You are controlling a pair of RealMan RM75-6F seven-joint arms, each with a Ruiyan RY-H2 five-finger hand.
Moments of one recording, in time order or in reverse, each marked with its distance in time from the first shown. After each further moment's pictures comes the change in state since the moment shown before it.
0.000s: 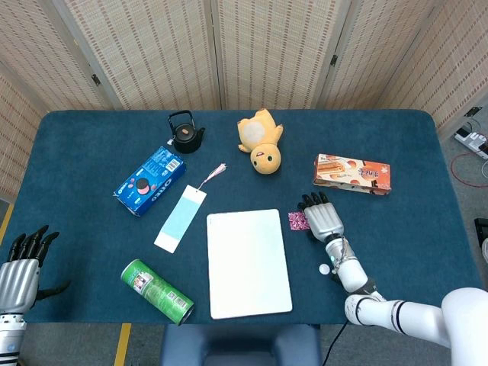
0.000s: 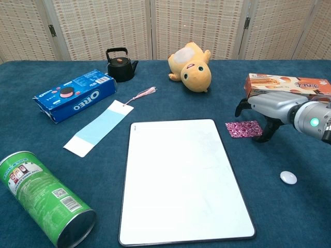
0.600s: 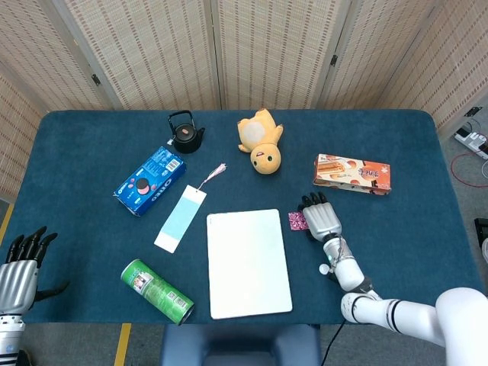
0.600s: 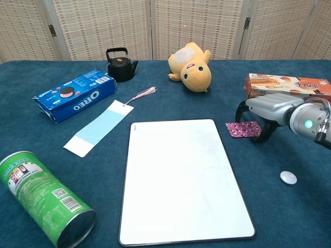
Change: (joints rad) left arm 0.005 -0.002 0.001 0.012 -0.003 0.002 -0.012; right arm 0.005 -0.029 0.009 0.037 0.023 -0.012 -0.034
